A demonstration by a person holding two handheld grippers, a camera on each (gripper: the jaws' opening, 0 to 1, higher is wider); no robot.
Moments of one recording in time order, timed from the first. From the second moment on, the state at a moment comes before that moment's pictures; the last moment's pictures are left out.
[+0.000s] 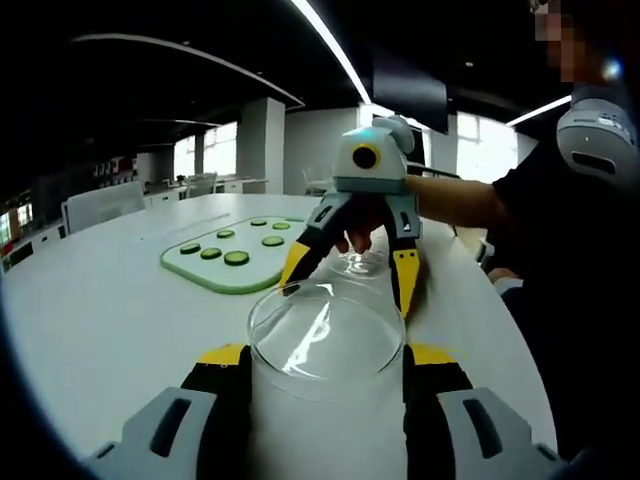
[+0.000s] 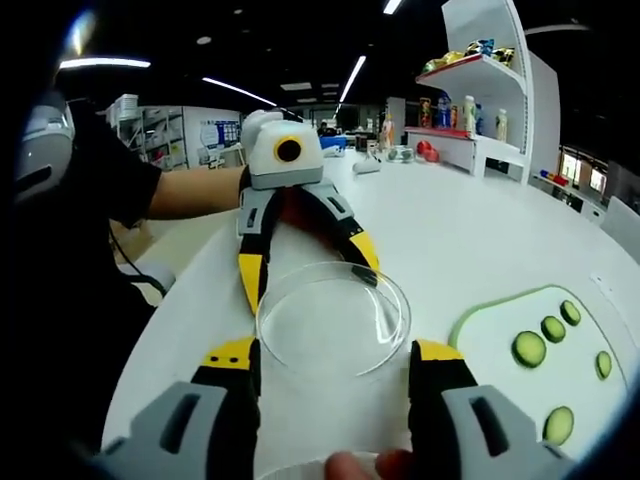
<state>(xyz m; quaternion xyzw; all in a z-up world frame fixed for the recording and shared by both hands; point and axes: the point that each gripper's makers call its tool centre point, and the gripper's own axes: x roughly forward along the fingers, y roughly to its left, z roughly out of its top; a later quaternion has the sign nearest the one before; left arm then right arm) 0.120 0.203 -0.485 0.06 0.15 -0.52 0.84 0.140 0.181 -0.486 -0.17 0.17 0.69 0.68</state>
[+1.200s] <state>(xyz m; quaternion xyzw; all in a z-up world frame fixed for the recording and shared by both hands) 0.116 0.187 -0.448 0.05 0.09 -0.37 0.92 0.136 -0.051 -0.465 -0.02 0.12 0.41 0.90</state>
